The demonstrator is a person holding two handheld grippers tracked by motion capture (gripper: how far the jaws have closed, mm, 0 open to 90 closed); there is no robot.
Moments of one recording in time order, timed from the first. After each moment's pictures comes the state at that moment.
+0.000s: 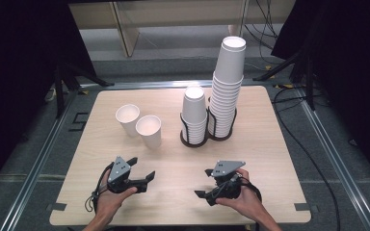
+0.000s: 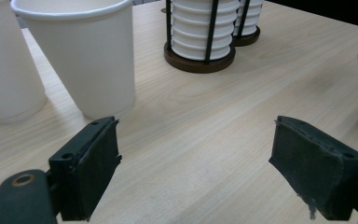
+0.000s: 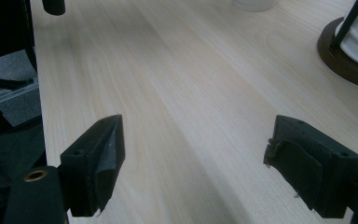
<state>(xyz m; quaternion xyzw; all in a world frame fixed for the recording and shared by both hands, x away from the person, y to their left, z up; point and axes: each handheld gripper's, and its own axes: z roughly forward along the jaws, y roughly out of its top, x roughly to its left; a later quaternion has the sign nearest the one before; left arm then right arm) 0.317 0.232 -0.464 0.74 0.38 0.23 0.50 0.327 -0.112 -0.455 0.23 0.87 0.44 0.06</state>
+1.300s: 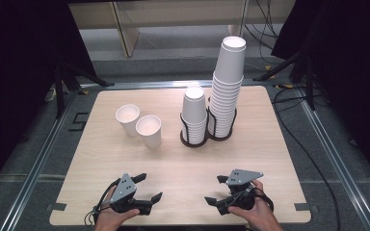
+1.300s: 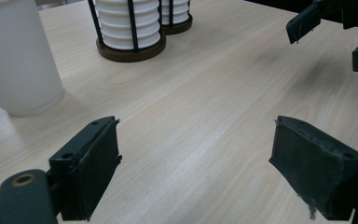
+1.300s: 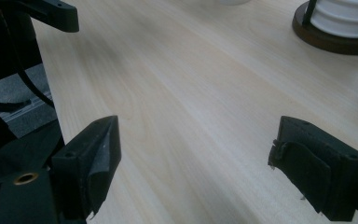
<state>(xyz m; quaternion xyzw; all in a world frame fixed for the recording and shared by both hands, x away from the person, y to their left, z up) 0.272 0.214 -0.465 0.78 0.32 0.19 0.50 0.300 -0.144 -0.459 0.27 0.84 0.46 0.07</state>
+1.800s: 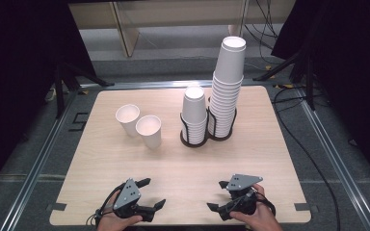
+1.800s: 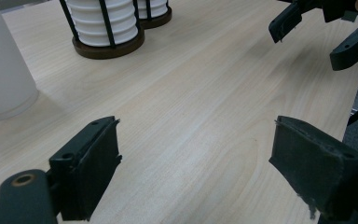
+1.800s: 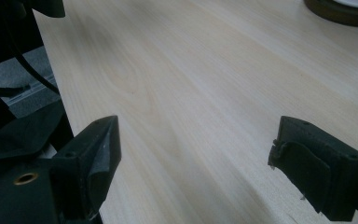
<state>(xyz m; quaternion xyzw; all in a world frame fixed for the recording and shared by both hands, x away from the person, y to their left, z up) 0.264 0.205 -0.467 0.79 0.29 0.18 0.50 0.290 -0.147 -0.466 0.27 0.86 0.44 0.06</state>
